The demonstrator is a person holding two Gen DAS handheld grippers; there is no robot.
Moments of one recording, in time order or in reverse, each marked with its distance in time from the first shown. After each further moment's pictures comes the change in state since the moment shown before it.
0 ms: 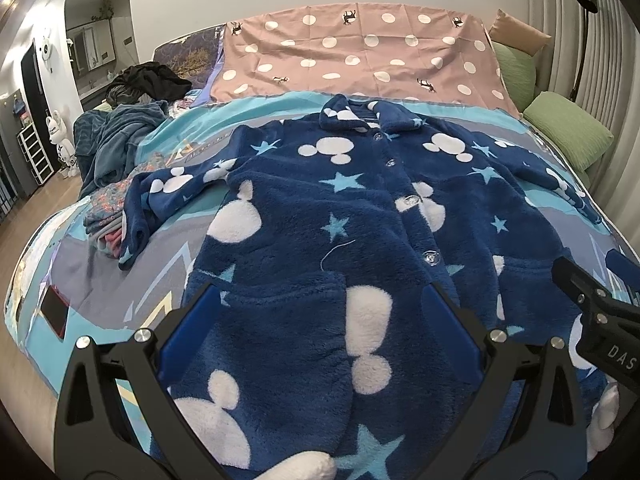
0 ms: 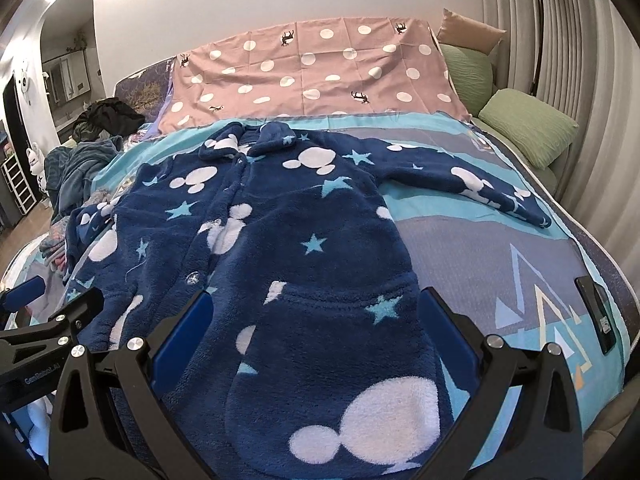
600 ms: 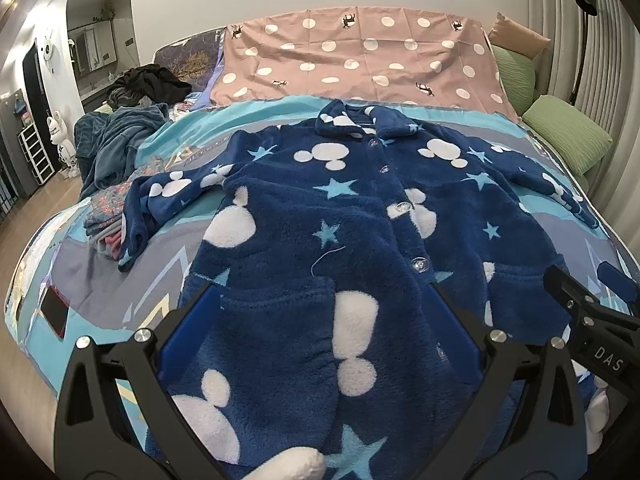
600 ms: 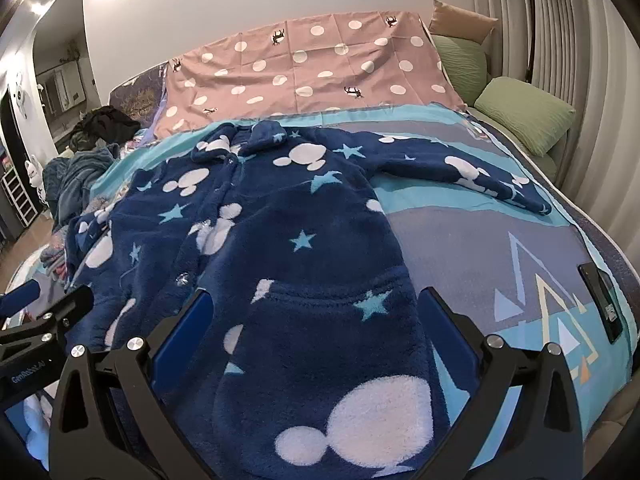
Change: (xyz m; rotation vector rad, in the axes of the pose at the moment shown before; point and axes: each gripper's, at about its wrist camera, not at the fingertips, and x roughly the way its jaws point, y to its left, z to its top) left arm -0.004 -0.002 0.004 -0.006 -0.007 -0.002; right arm 0.005 -0.013 -0.004 0.038 0.011 0.004
